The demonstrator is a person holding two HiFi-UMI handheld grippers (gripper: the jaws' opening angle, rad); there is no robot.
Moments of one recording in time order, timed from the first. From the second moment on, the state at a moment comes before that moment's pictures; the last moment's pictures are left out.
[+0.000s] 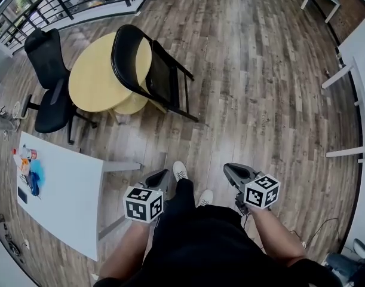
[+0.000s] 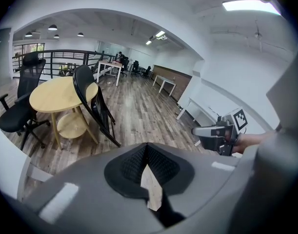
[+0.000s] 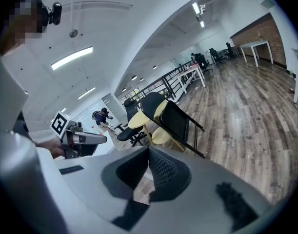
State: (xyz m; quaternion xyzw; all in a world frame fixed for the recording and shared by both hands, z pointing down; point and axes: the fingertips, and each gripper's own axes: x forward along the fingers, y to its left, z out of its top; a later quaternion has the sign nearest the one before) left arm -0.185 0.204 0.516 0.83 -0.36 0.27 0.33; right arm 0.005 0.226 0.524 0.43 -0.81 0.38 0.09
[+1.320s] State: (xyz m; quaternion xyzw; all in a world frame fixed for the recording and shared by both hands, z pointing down) left arm -0.243 0.022 0.563 0.82 -0.35 0.26 0.36; right arm -0.042 0.053 0.555 0.45 -0.79 0.40 0.14
